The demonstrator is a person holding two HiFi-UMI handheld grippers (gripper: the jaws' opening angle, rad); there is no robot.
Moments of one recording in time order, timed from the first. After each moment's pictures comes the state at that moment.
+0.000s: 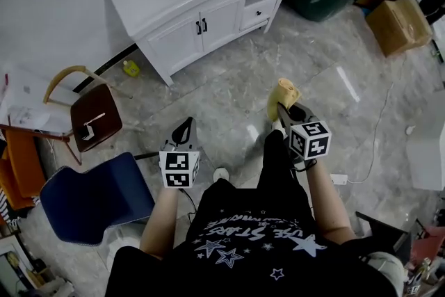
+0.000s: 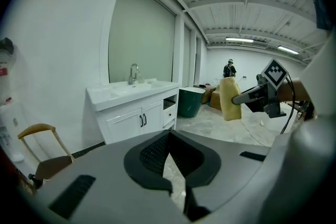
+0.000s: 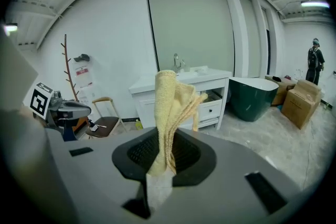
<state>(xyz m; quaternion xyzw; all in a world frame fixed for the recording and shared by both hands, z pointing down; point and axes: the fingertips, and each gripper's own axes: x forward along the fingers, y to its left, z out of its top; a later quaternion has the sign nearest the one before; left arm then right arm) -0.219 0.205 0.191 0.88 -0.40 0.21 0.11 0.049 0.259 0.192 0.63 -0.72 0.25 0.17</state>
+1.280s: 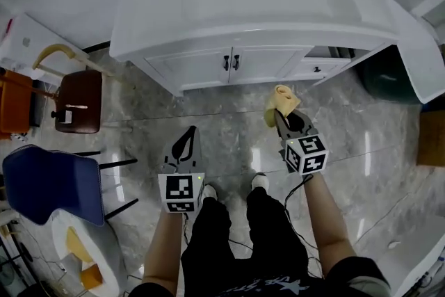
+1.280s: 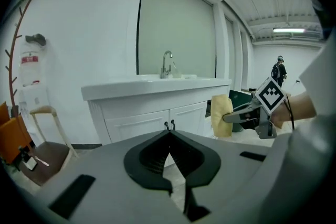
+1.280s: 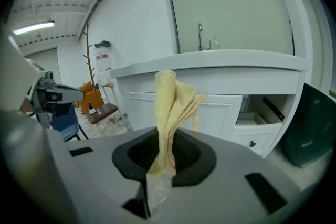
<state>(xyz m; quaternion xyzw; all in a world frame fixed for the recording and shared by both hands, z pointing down) -0.114 -0.072 0.321 0.77 -0.60 0.18 0.13 0.114 -0.145 0.385 0.44 -0.85 0.18 0.21</state>
